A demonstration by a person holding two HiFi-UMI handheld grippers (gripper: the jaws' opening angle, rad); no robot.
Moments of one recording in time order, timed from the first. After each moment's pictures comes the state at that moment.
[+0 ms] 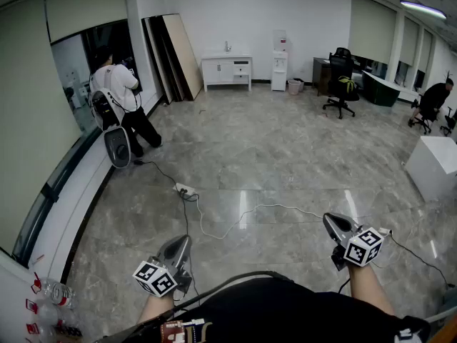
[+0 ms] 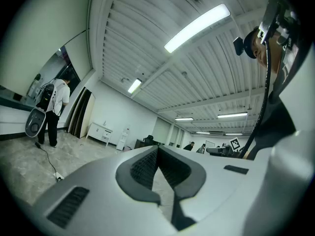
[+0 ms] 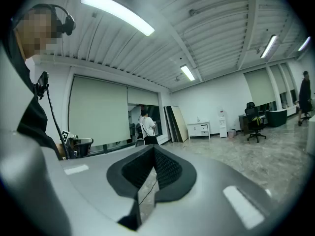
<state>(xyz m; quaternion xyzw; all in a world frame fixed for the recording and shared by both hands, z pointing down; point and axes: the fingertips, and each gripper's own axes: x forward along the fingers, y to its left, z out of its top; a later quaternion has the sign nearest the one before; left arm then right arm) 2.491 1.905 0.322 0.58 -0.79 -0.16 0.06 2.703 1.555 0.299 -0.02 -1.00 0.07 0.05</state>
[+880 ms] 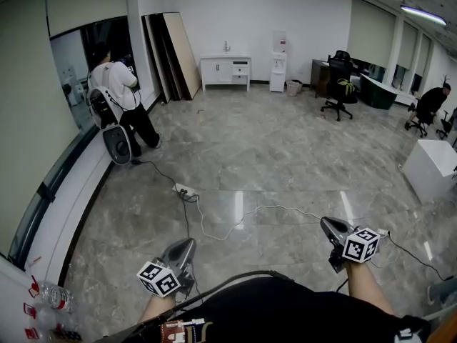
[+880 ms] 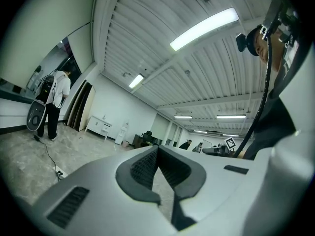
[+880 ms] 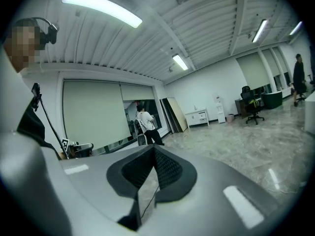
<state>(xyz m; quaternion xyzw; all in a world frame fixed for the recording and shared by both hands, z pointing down) 2.447 1.934 0.348 0.60 -0.78 -0.17 0.09 2.654 1.585 0.329 -0.01 -0.99 0.15 0.09</state>
